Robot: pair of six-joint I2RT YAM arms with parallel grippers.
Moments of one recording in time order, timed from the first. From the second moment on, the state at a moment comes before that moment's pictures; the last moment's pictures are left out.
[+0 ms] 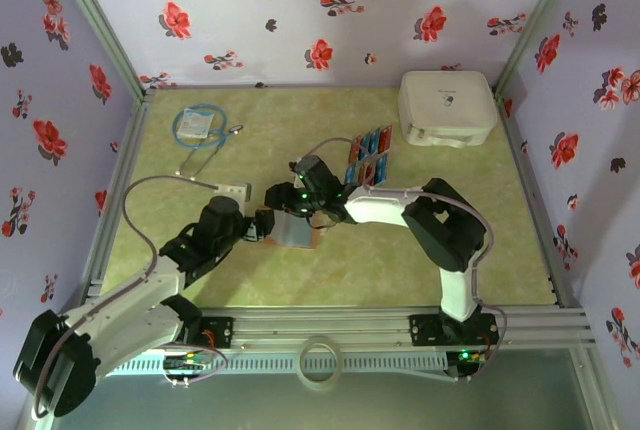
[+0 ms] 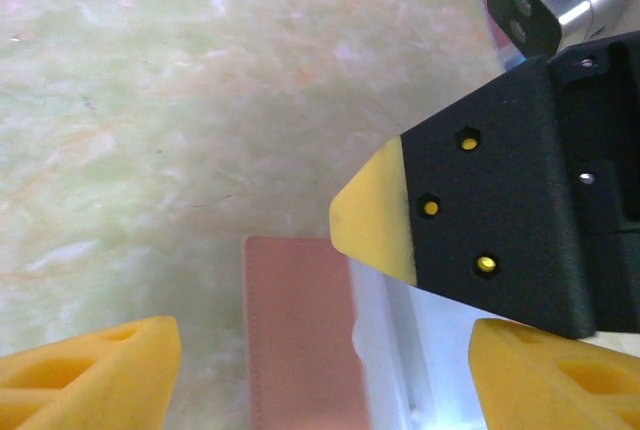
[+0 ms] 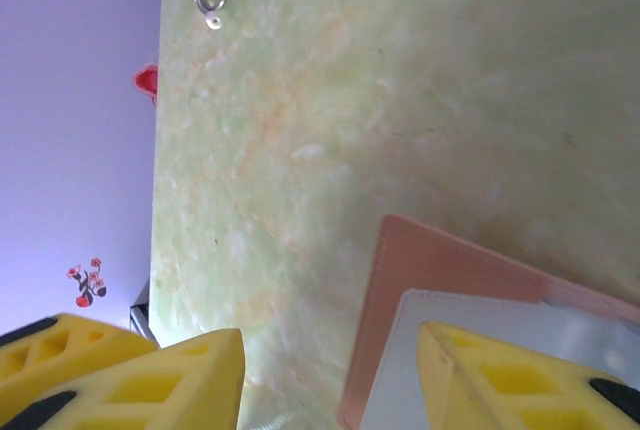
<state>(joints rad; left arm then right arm) -0.65 0.88 0.43 -0.15 -0.17 -0.42 0.88 1.94 1.16 0.16 -0.36 0.99</state>
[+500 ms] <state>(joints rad) -0.63 0.90 0.43 -0.17 -0.18 -0.44 0.89 2.04 1.25 0.08 -0.37 0.97</state>
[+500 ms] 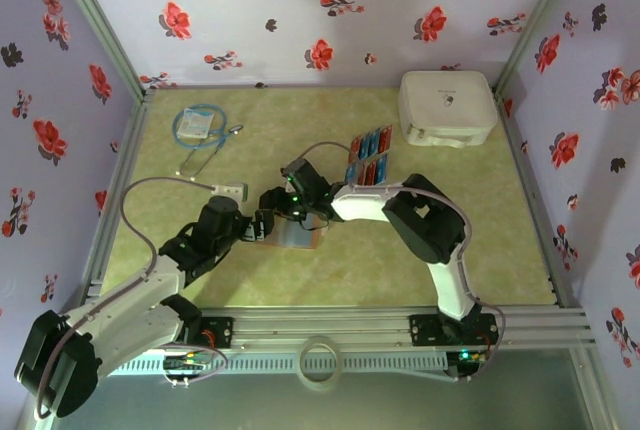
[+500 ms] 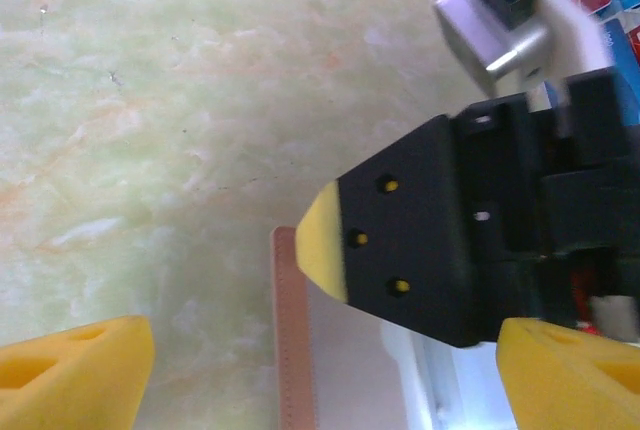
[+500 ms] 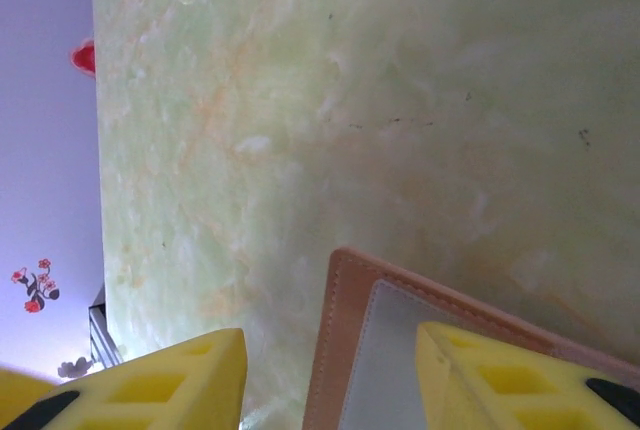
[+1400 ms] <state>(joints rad) -0.60 1.04 0.46 -0.15 -0.17 -0.44 0.81 1.71 0.96 -0.18 -0.21 0.75</state>
